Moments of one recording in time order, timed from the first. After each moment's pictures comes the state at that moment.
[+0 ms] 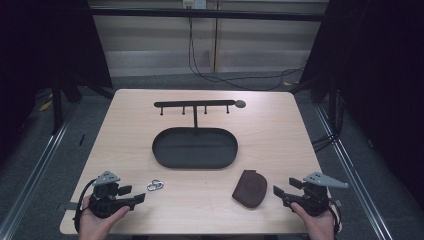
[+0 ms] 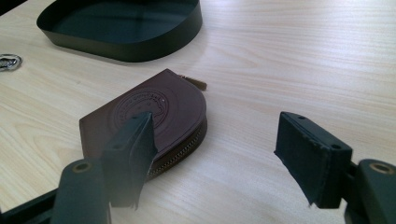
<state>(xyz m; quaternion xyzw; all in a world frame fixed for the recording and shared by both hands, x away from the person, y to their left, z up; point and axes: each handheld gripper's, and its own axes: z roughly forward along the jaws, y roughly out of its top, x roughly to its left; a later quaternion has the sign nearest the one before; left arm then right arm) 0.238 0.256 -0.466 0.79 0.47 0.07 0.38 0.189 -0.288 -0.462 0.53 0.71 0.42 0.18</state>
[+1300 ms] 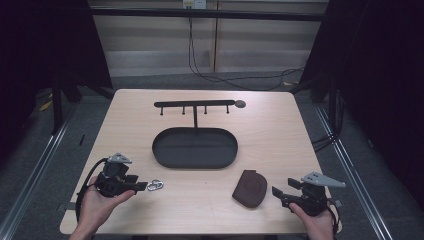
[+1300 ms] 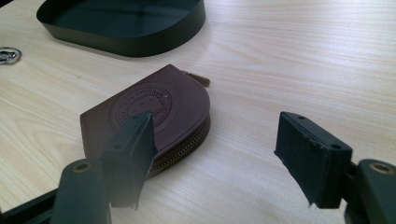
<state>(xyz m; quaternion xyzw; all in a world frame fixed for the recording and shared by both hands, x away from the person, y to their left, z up) 0.278 0.233 -0.428 0.85 0.43 0.04 0.29 0.190 -0.285 -0.463 0.53 0.72 0.42 0.18</state>
